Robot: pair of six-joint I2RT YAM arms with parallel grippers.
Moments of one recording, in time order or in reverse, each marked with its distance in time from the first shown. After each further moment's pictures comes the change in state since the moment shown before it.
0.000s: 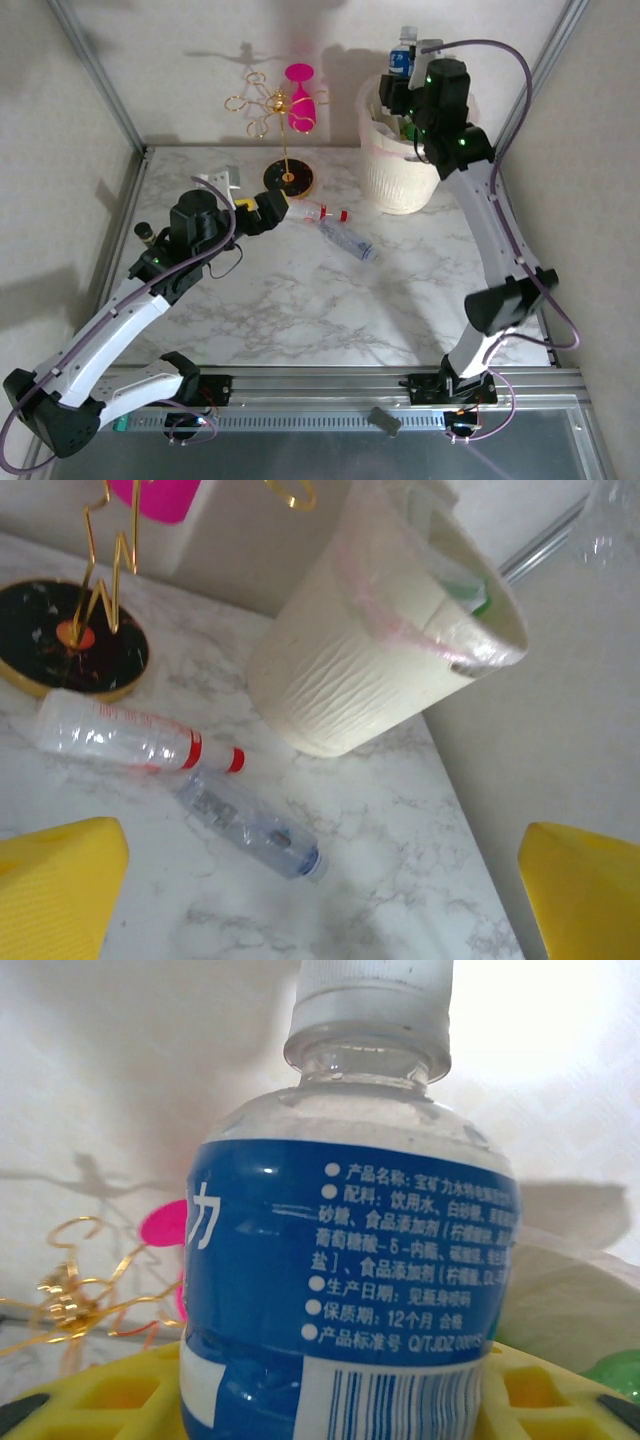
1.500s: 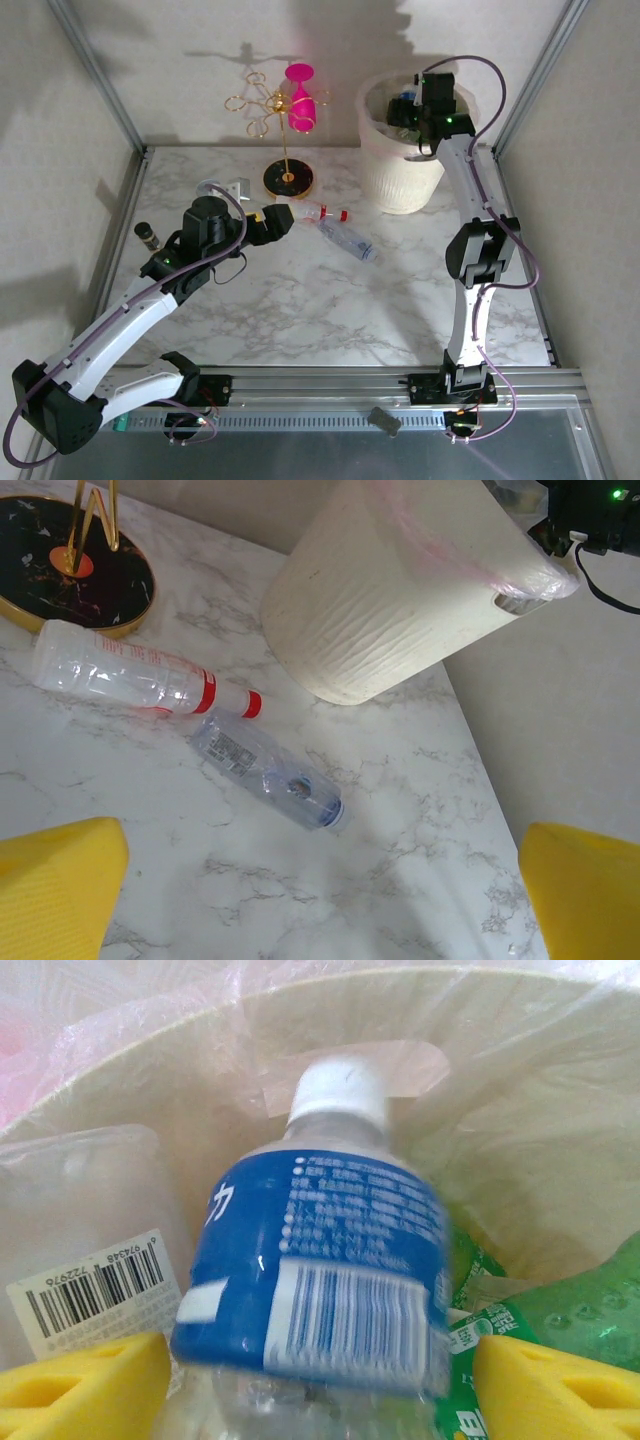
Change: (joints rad) left arm 0.008 0.020 -0.069 0.007 0.048 0.006; right arm -0.164 0.371 0.172 -0.174 -0.082 0.058
